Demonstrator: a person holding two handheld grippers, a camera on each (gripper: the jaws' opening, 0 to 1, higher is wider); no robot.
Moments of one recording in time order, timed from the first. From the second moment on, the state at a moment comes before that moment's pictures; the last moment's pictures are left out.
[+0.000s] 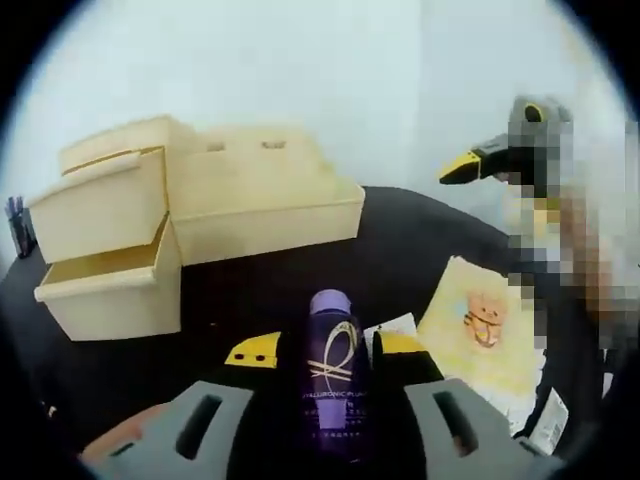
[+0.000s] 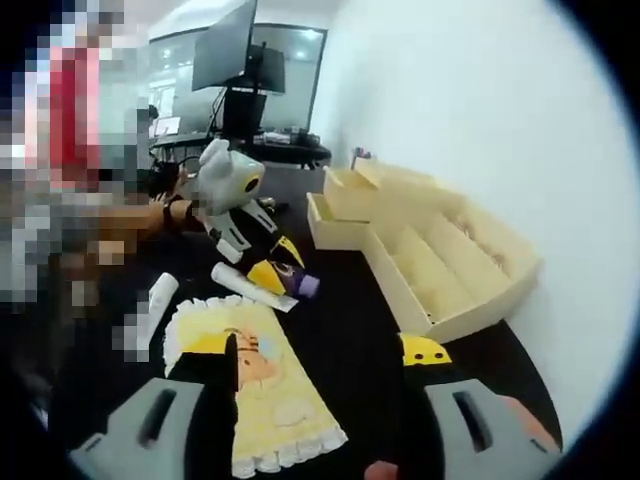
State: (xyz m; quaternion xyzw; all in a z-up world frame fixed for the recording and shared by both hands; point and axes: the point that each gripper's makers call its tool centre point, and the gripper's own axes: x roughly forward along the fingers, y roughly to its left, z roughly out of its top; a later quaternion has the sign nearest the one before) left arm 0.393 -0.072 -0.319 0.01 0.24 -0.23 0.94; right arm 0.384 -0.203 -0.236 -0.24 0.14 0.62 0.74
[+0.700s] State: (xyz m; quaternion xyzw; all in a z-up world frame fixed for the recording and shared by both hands) left arm 0.394 -0.054 -0.311 0.01 0.22 -0.19 0.96; right arm 0.377 -0.190 -0.237 -0.23 0.14 0.63 0.73
